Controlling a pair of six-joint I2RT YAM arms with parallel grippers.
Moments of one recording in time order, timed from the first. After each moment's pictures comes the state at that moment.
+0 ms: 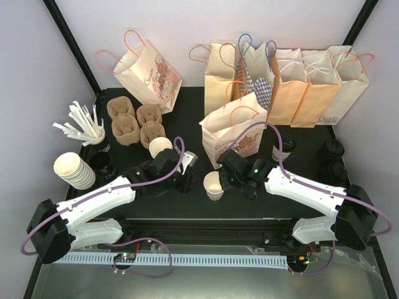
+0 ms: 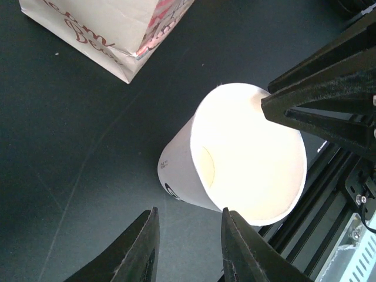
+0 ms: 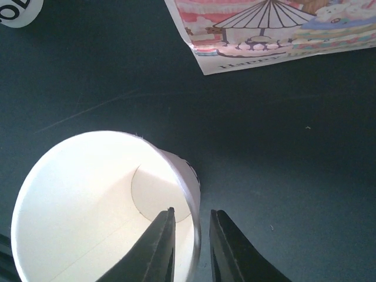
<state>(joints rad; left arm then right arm) -0.82 1.10 0.71 -0.37 0.22 -0.43 0.95 1.30 0.92 -0.70 0.15 0.64</state>
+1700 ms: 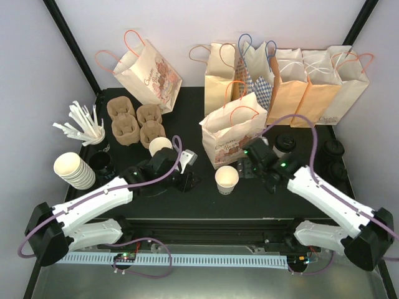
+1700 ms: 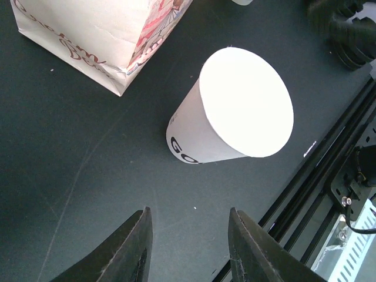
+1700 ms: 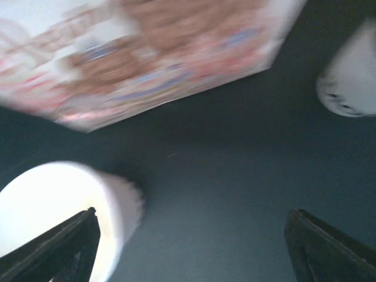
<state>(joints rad) -0.82 1.08 0.73 -0.38 0.23 -0.42 0.80 1.15 0.97 -0.88 0.29 0.58</state>
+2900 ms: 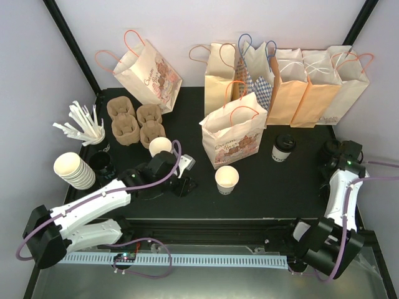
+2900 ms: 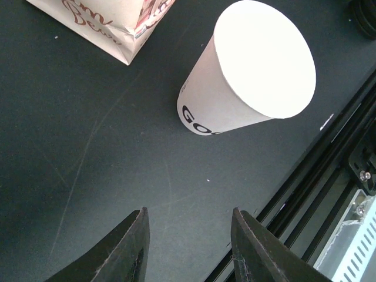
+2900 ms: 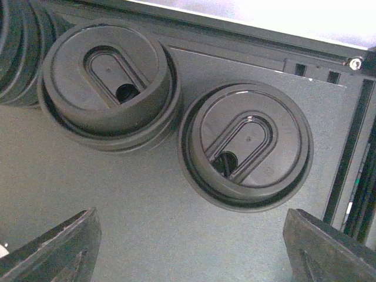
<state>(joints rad) -0.82 1.03 0.69 -0.45 0.23 -0.37 -0.52 1.07 0.82 -0.94 0.23 0.75</state>
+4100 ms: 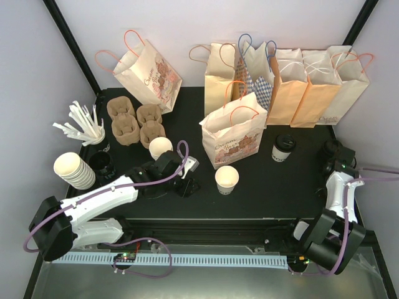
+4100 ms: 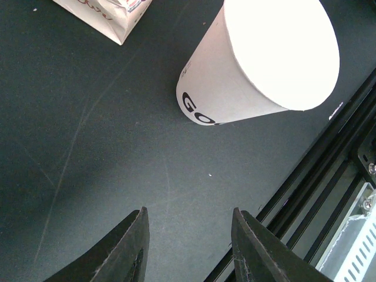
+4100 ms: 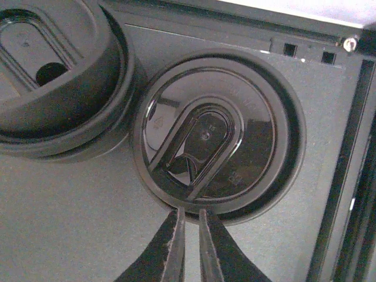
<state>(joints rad) -0.82 1.13 0.70 -0.42 0.27 -0.37 -0.52 1.13 0.69 -0.82 0.28 0.79</state>
